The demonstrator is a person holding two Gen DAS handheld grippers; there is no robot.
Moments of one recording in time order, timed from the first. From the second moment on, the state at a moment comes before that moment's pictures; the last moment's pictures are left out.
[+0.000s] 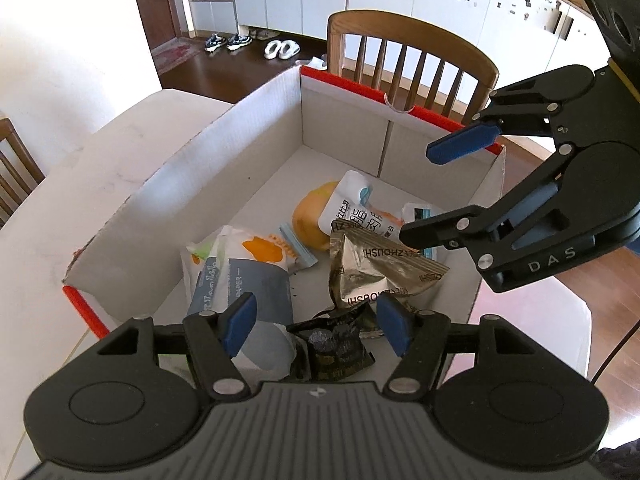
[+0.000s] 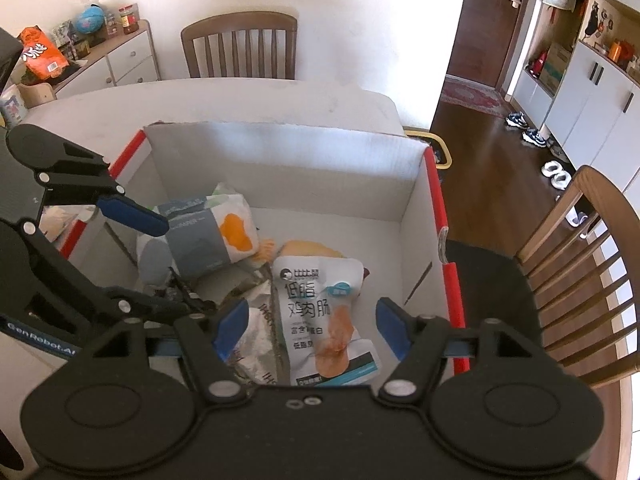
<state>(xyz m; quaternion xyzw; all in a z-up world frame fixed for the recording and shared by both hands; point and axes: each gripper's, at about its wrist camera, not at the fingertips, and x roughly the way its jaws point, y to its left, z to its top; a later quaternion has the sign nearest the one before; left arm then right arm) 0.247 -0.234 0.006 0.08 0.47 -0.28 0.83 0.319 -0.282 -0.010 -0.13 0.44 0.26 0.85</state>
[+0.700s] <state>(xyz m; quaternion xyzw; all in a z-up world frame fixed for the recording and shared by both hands) 0.217 -0.206 0.033 0.05 0.44 -0.26 0.86 0.281 -0.273 0.019 -0.12 0.42 0.27 0.86</state>
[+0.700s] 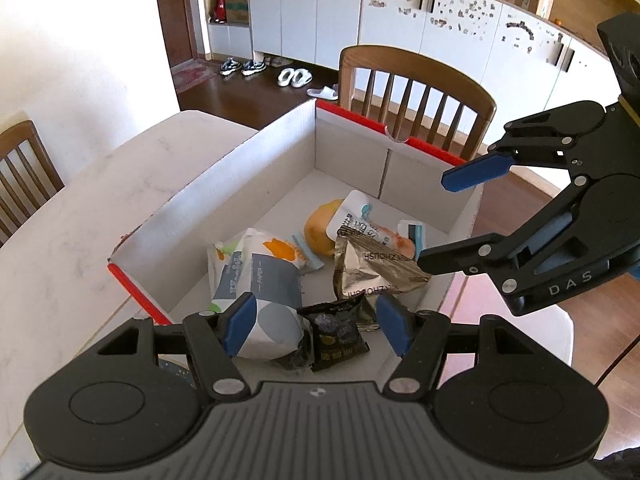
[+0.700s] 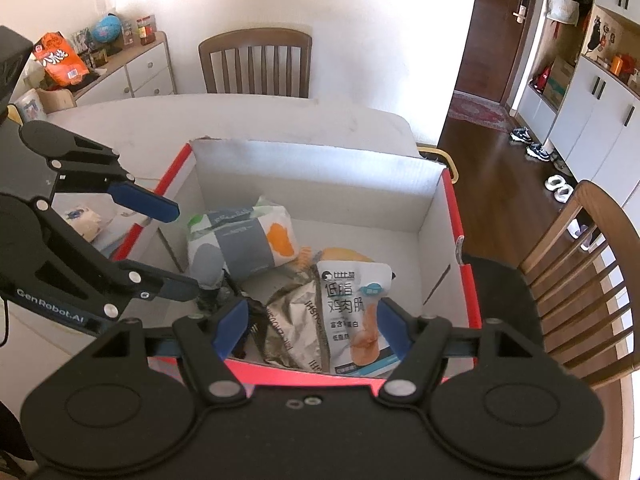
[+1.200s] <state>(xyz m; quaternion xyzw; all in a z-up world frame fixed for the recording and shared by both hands) 0.183 -0.180 0.045 0.03 0.41 -0.28 0.87 0.246 -0.256 0.037 -0.11 0.40 0.27 0.87</state>
